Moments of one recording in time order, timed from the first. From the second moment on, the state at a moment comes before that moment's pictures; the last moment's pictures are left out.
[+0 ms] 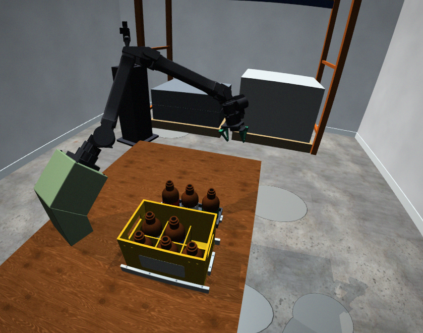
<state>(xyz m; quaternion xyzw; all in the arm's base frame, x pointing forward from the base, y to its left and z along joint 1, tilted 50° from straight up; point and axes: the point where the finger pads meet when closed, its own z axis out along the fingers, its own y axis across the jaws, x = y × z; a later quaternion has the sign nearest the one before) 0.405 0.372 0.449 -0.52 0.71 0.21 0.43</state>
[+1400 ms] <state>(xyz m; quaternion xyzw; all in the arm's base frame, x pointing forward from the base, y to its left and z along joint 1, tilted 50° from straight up) 0.410 0.186 0.248 -0.45 0.77 0.28 0.35</state>
